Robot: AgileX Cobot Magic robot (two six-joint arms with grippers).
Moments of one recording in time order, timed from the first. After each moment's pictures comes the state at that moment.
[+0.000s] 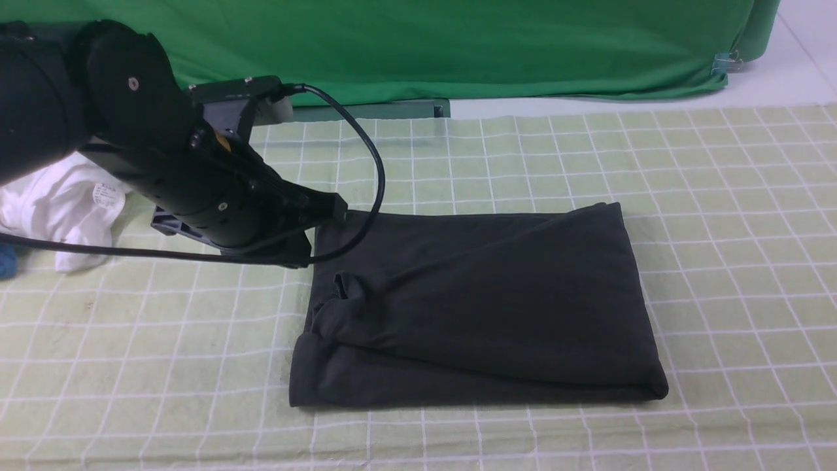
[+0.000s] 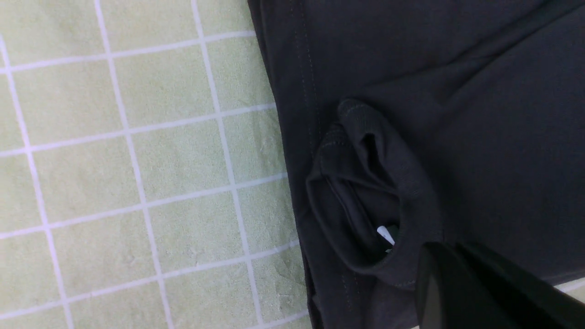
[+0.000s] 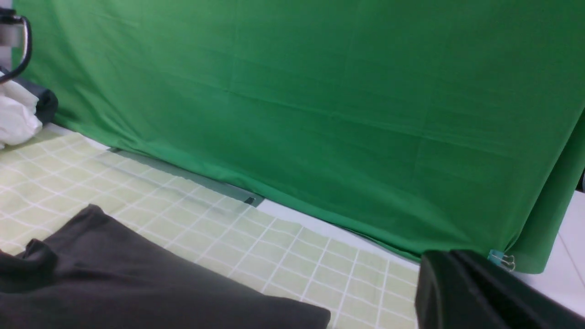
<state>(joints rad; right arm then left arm) 0.37 0.36 -0.34 -0.02 0.02 -0.12 -0.29 1.54 -1.15 -0.21 0.86 -0.09</state>
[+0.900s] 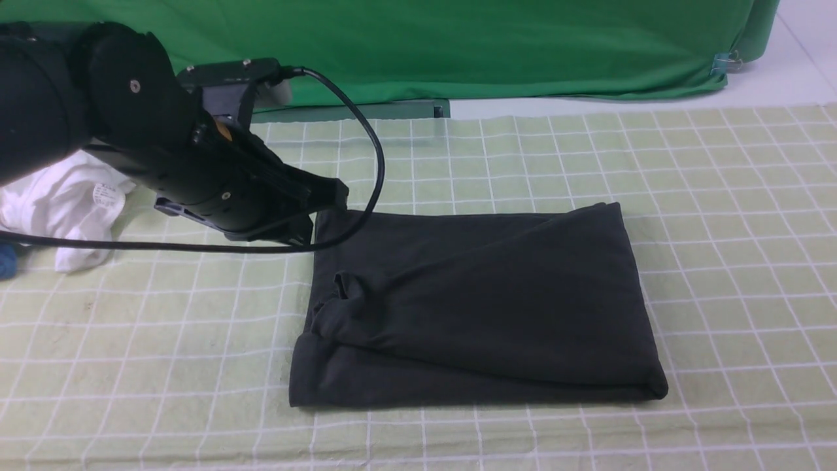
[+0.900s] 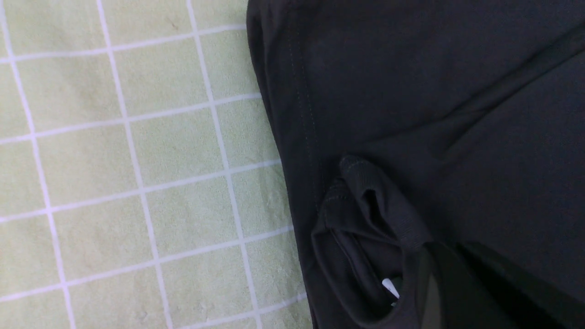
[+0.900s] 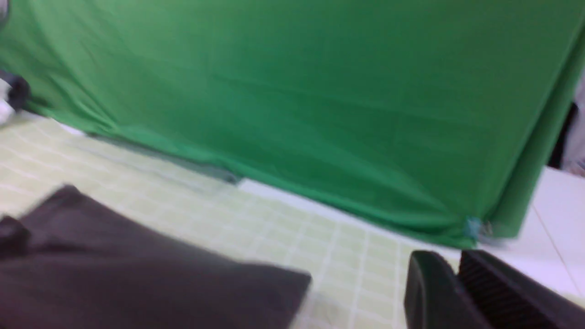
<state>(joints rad) 0.29 0.24 -0.20 -0.02 0.01 -0.11 -0.29 1.54 -1.15 -0.18 0.77 -0.08</state>
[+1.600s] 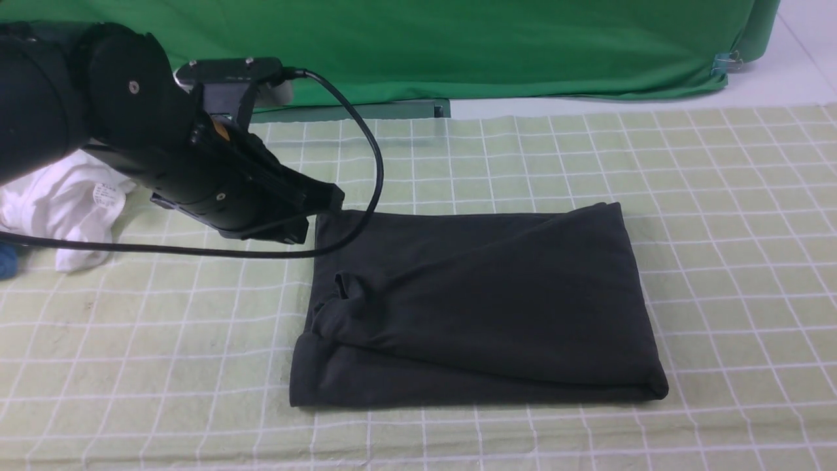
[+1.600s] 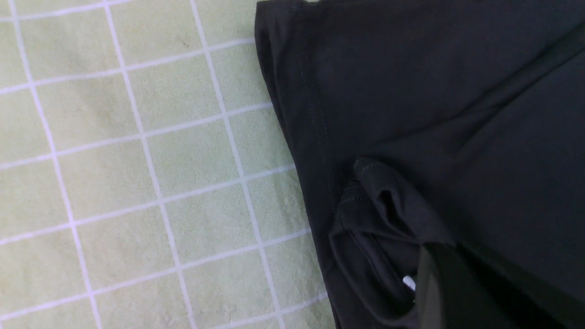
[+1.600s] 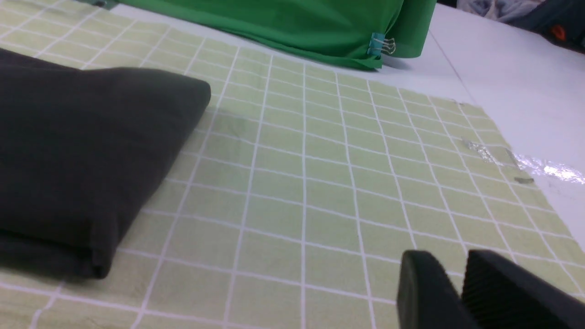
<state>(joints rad) 0.05 0.00 0.01 -0.05 0.25 -0.11 -0.29 1.54 -1.15 -0.15 0.80 -0.04</state>
